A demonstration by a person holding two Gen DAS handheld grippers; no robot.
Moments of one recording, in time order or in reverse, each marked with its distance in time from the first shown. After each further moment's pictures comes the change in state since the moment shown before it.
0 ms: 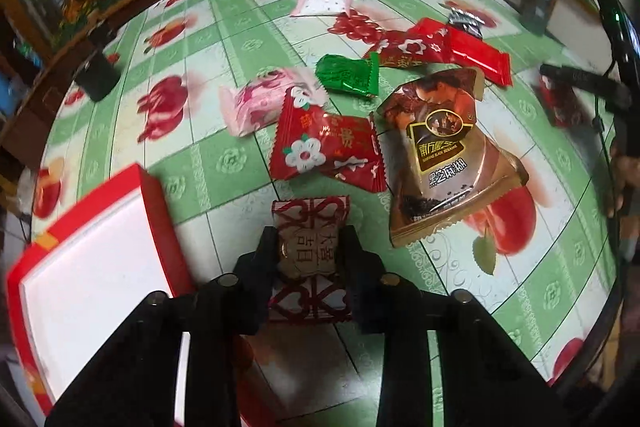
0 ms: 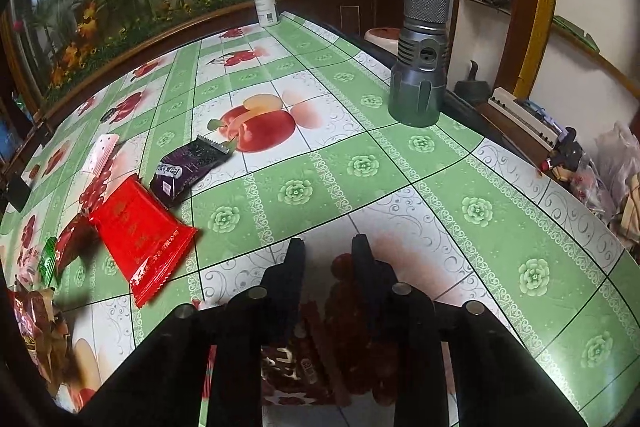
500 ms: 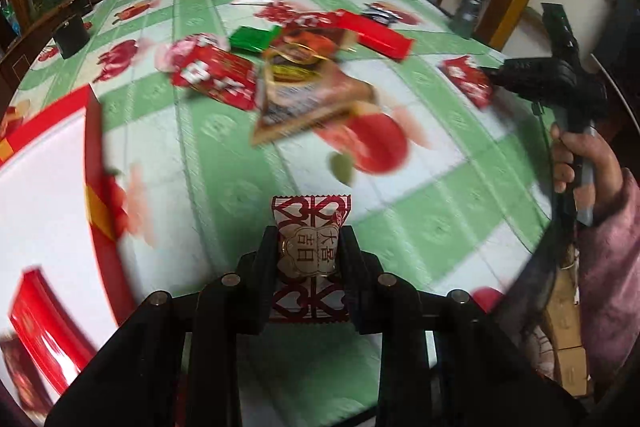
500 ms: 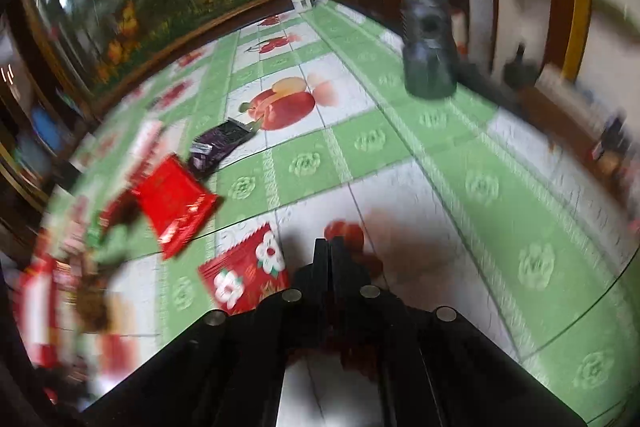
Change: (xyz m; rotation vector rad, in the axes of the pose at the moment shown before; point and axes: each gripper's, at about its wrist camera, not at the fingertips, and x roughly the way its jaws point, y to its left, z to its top) left arm -0.043 -0.055 -0.064 -0.076 -0.047 -0.210; right arm -0.005 -0.053 -0.007 0.054 0.112 0.339
